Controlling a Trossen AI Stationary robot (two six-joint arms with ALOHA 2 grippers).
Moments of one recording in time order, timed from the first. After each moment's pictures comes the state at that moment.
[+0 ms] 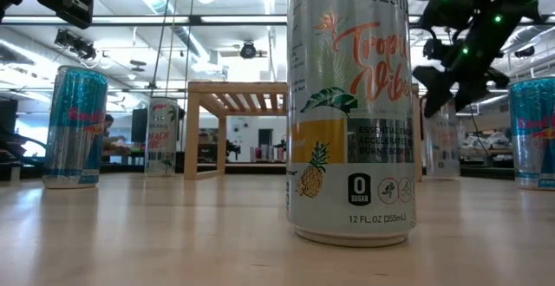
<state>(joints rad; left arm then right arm) -0.55 0.01 0.07 0.25 -0.15 -0.12 -0.41 0.86 0.58 -0.68 0.64 0.64</state>
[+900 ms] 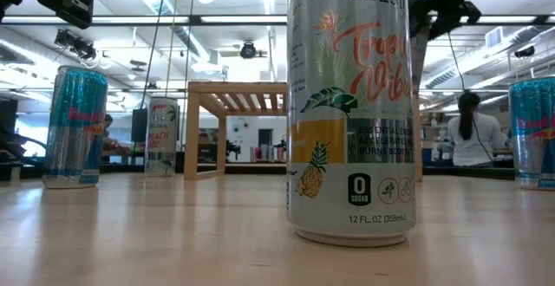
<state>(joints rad) -0.55 0.01 0.07 0.25 -0.15 -0.12 -0.53 0.89 1.05 -0.71 0.65 0.33</state>
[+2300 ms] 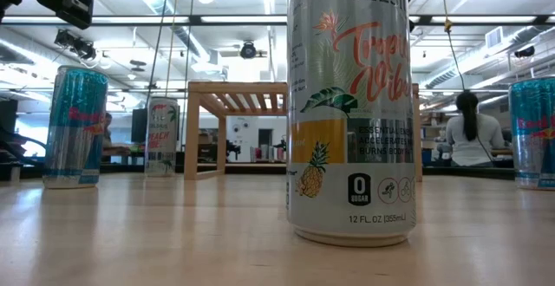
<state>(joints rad) -0.55 0.01 0.07 0.25 -0.15 -0.12 -0.57 1.36 1.42 -0.76 0.45 0.26</state>
